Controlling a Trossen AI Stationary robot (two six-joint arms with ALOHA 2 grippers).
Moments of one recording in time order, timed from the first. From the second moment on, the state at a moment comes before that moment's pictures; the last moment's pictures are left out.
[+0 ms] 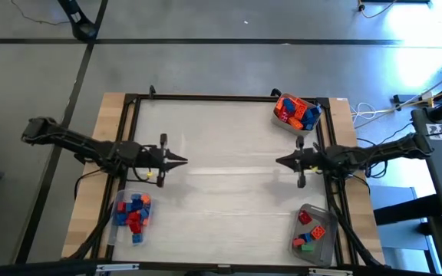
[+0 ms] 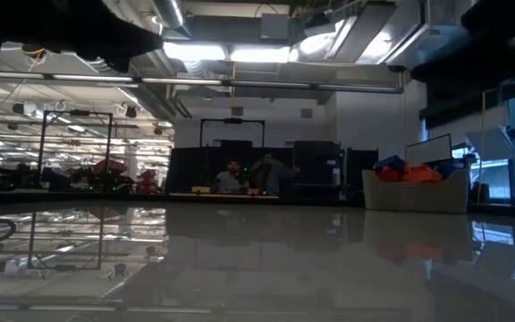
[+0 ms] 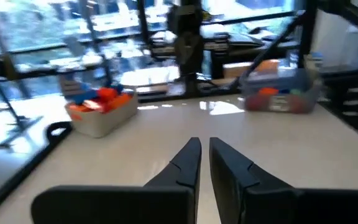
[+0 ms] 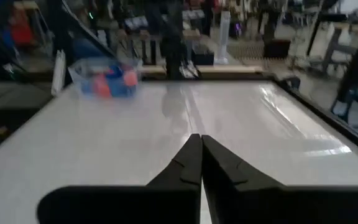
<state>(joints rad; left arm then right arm) -0.21 0.77 0.29 0.38 -0.27 0.10 0.20 0.45 0.17 0.19 0.22 0.01</state>
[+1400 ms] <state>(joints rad) -0.21 0.01 0.01 0.06 -0.43 -0.07 0.20 0.00 0.01 0.05 0.19 0.07</state>
